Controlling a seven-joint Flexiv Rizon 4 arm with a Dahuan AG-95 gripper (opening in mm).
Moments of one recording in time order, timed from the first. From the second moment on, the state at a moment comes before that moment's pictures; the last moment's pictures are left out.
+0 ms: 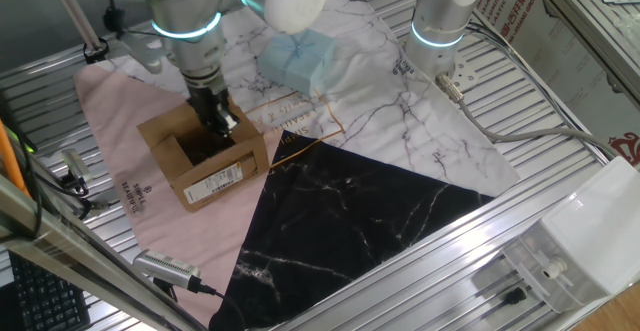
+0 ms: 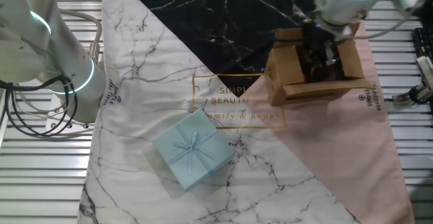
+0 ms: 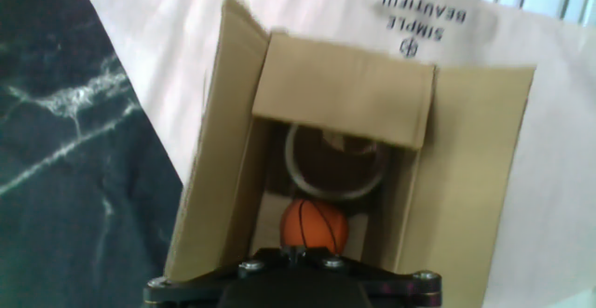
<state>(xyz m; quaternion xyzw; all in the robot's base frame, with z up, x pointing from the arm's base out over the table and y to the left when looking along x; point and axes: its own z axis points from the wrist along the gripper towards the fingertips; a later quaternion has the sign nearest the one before) 0.596 0.040 0.157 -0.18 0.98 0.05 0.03</state>
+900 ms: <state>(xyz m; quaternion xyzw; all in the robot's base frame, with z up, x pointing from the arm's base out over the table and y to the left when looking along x) 0.693 0.075 0.176 -0.19 0.98 0.05 0.00</state>
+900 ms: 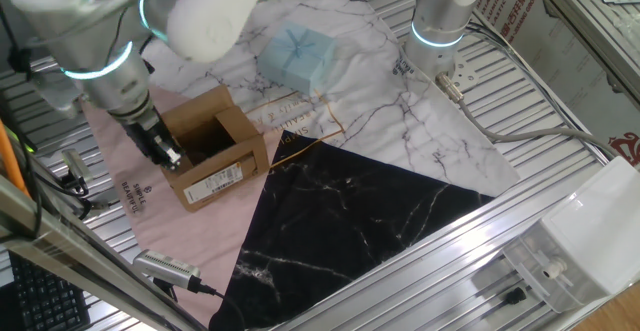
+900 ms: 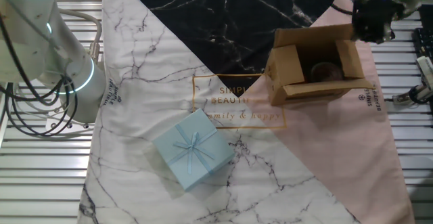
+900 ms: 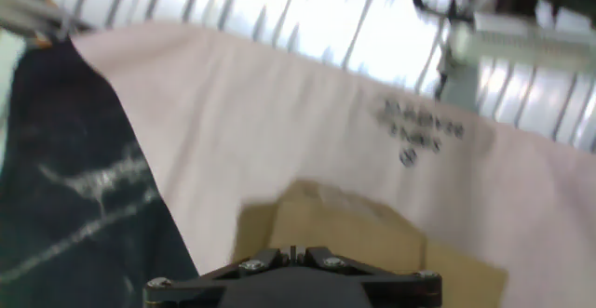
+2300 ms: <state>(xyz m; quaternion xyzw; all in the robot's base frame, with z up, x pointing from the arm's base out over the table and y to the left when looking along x) 0.655 0.071 0.186 -0.18 0.98 0.05 0.00</state>
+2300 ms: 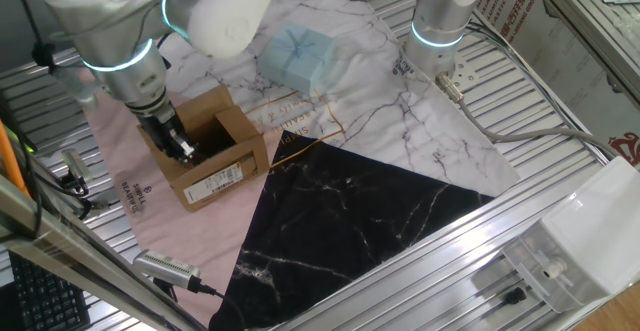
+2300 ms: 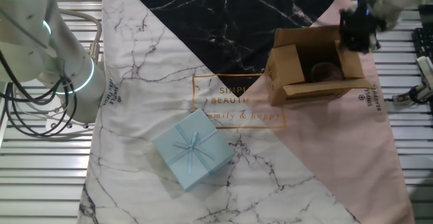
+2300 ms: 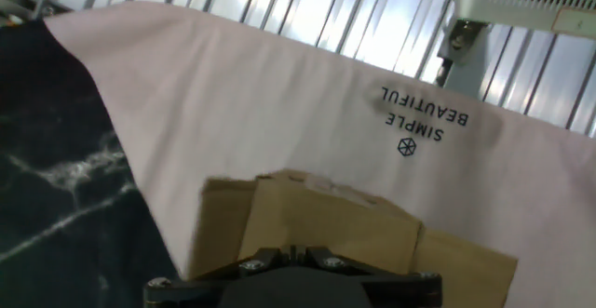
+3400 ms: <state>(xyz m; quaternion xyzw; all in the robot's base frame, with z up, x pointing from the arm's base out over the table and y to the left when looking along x) 0.614 0.107 0.217 -0.12 0.99 0.04 -0.01</state>
